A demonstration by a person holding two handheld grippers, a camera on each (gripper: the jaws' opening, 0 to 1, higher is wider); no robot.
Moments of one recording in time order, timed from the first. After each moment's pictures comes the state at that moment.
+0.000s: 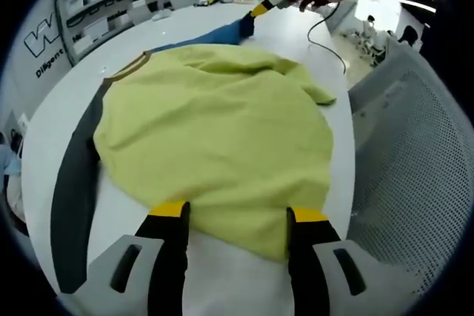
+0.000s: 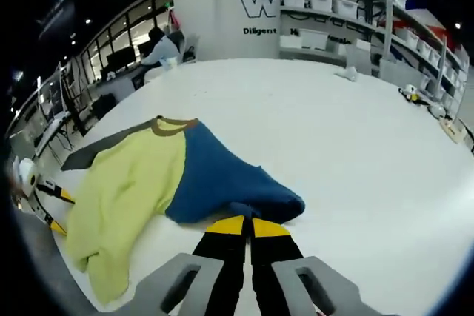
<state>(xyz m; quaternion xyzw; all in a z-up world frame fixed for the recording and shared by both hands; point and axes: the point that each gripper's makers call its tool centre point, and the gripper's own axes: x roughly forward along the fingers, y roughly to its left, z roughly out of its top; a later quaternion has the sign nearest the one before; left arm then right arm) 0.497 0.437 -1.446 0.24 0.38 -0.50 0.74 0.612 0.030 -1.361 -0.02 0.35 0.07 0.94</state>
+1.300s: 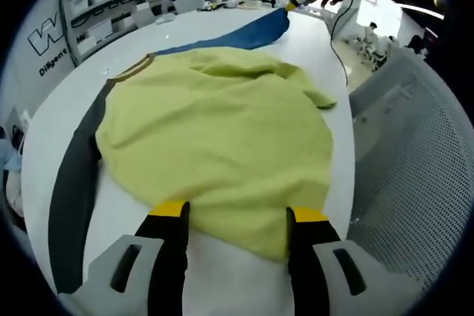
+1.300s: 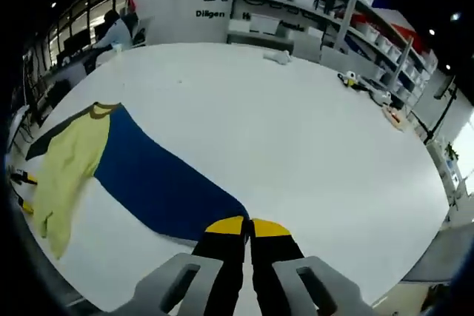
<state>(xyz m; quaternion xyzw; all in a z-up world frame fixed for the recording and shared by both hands) 0.496 0.434 -1.447 0.23 0.38 -0.49 0.75 0.548 -0.113 -1.350 -0.09 0.41 -0.06 0.91</state>
